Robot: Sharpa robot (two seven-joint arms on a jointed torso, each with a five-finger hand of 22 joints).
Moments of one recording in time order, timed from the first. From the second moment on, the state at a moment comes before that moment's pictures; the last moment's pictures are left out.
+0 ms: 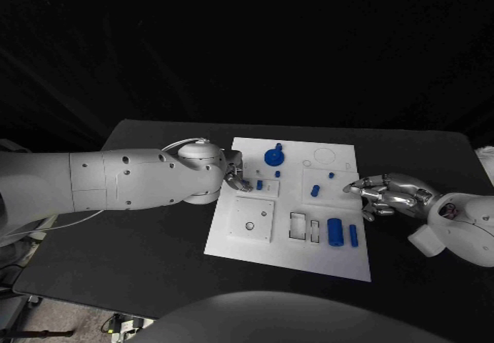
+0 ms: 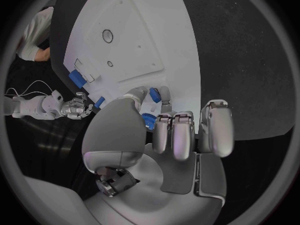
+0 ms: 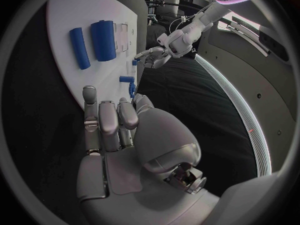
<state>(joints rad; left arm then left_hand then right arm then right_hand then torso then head) 1.27 -0.76 -0.22 1.57 -1.31 -0.08 -0.69 1.09 -0.12 0.19 0.29 0.41 0.88 0.05 0.45 0.75 1.47 -0.03 1.57 1.31 1.47 -0.08 1.57 1.31 0.03 1.47 0.03 1.40 1.31 1.20 -1.01 -0.23 1.53 -0.48 -0.01 0.09 1.41 0.25 -0.18 0.13 0.52 0.63 0.13 0.36 0.37 1.18 0.06 1.34 1.23 1.21 0.03 1.36 1.30 0.15 0.86 0.15 0.75 1.31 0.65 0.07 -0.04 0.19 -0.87</state>
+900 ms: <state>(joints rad) 1.27 -0.76 -0.22 1.57 -1.29 -0.08 -0.69 1.06 -0.04 0.22 0.29 0.50 0.88 0.05 0.45 0.75 1.47 -0.03 1.57 1.31 1.47 -0.08 1.57 1.31 0.03 1.46 0.03 1.39 1.31 1.20 -1.01 -0.23 1.52 -0.48 -0.01 0.09 1.41 0.25 -0.17 0.13 0.53 0.63 0.13 0.35 0.37 1.18 0.06 1.34 1.23 1.21 0.03 1.36 1.29 0.15 0.86 0.15 0.75 1.31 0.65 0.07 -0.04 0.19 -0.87</state>
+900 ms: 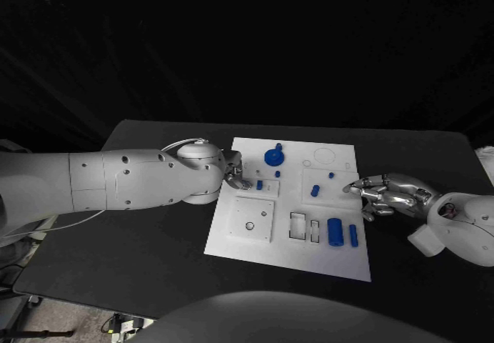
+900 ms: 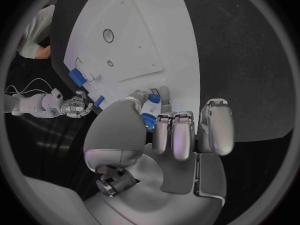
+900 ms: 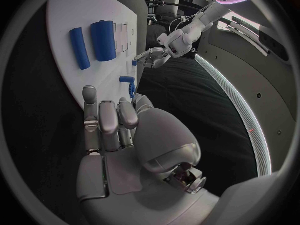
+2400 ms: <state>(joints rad) 1.26 -0.77 -0.23 1.56 -1.27 -0.12 -0.65 1.17 -0.16 0.61 0.33 0.29 0.90 0.03 0.56 0.82 1.47 -0.05 1.56 1.31 1.47 -0.09 1.57 1.31 0.03 1.46 0.02 1.37 1.31 1.19 -1.01 -0.23 1.52 -0.48 0.00 0.09 1.43 0.24 -0.07 0.09 0.53 0.64 0.13 0.35 0.36 1.18 0.06 1.33 1.22 1.20 0.03 1.36 1.29 0.15 0.84 0.14 0.75 1.31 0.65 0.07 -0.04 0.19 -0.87</state>
